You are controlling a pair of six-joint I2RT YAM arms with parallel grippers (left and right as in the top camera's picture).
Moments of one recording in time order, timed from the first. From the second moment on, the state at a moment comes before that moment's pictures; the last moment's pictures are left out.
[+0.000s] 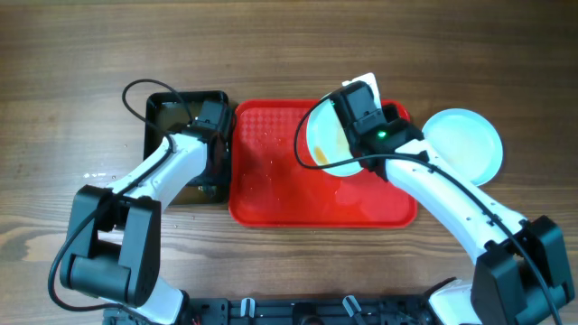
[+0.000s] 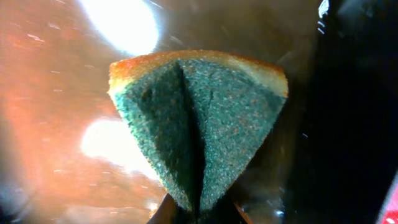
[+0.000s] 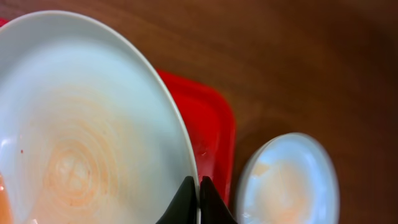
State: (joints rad) left arm -0.27 1.74 0.98 -0.75 -0.19 -0.28; right arm 0.51 1.60 1.11 -0.58 0.60 0.06
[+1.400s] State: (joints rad) left arm -0.26 1.74 1.00 -0.67 -0.14 -0.31; right arm 0.62 1.40 1.10 -0.29 0.89 -0.47
